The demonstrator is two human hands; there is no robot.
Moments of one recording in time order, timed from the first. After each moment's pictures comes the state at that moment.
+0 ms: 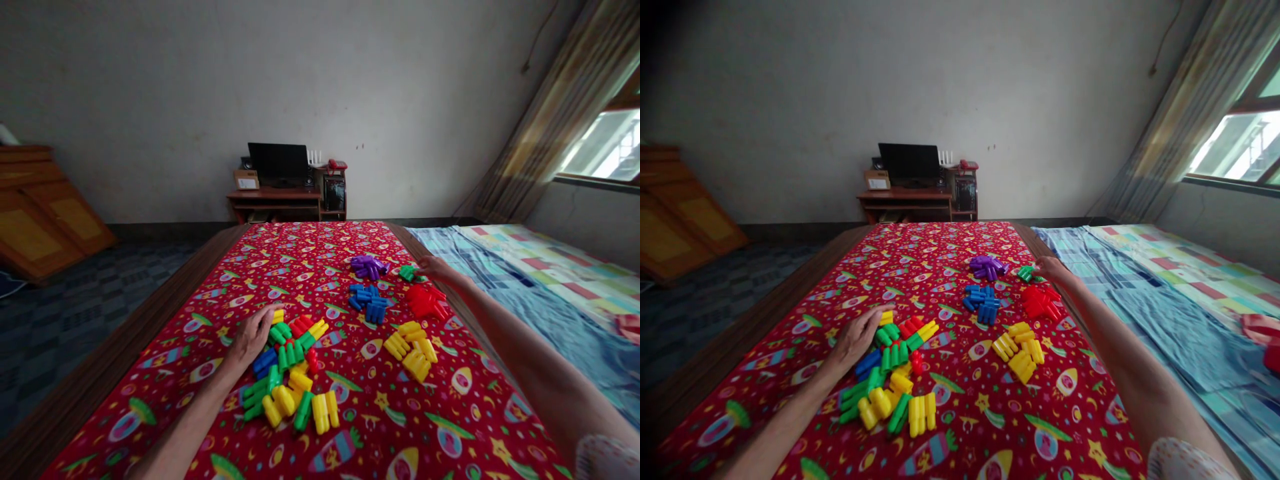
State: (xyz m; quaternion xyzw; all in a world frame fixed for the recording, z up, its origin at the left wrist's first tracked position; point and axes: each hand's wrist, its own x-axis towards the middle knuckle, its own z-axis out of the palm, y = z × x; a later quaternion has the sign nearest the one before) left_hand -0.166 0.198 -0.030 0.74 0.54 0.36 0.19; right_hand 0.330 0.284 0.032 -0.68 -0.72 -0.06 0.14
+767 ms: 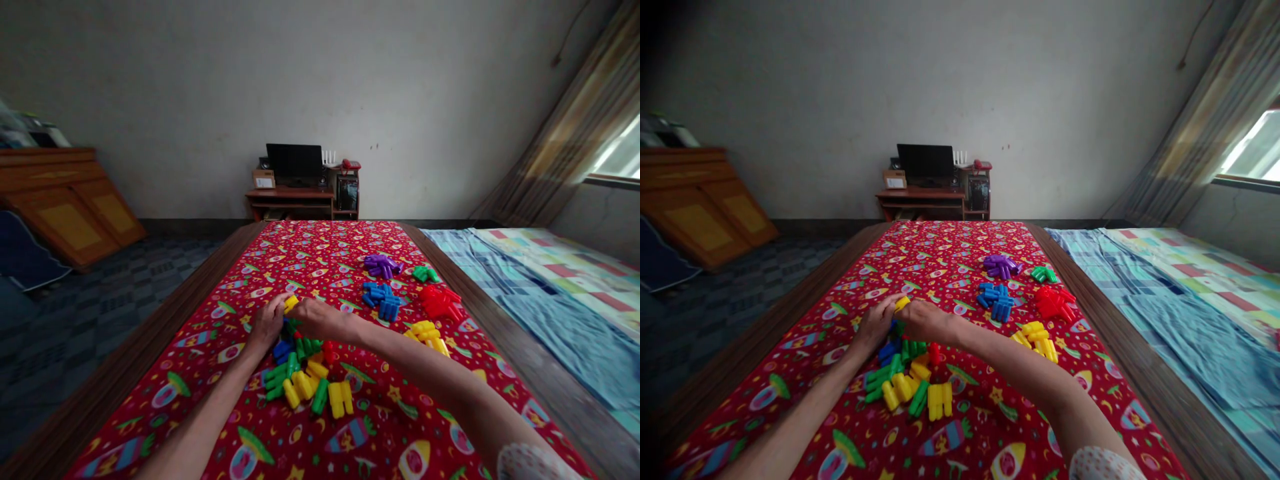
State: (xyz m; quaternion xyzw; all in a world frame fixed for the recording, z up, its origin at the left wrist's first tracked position) left_hand -0.170 0.202 -0.035 0.70 0.59 0.38 0.15; right_hand 0.000 0.204 0.019 -0.25 -0.96 0.08 0.10
